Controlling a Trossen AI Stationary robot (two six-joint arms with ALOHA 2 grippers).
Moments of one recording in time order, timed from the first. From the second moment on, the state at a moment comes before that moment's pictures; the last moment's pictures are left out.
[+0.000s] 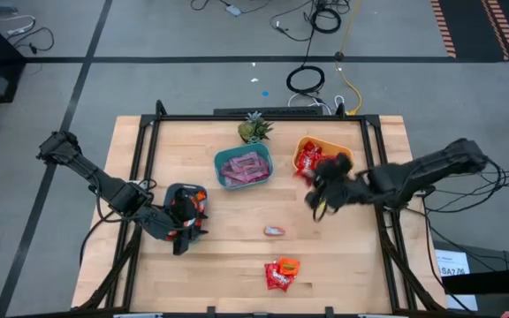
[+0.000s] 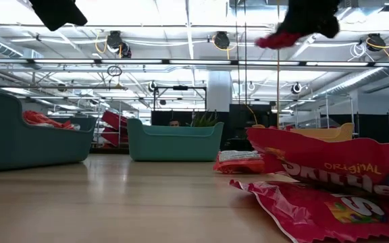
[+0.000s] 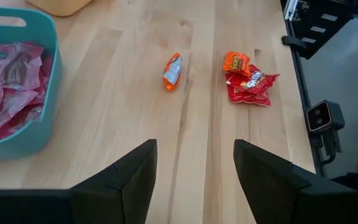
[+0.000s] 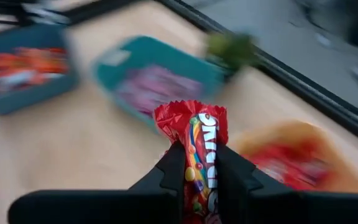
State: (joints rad) left arm -0.59 1.09 0.87 -0.53 -0.40 -0.60; right arm 0.31 1.19 1.01 -0.69 0.74 0.73
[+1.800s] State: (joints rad) left arm -0.59 1.09 0.87 -0.45 -0.40 -0.60; right arm -0.16 1.02 0.79 -0.90 0.54 0.84
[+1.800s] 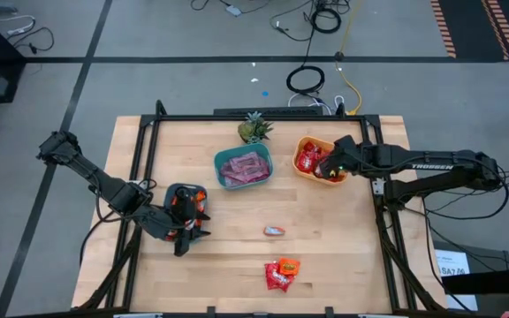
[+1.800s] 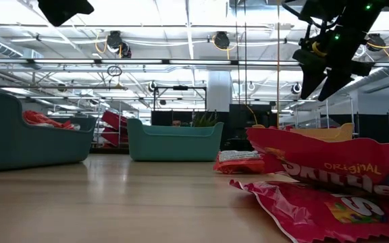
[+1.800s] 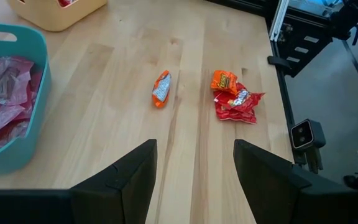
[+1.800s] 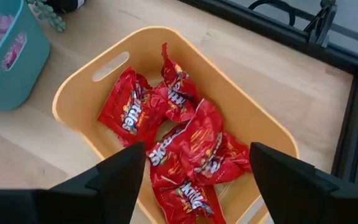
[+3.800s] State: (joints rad) left arm -0.58 1.09 0.87 -0.40 -0.45 -0.52; right arm 0.24 1.02 0.79 -0.74 0.39 0.76
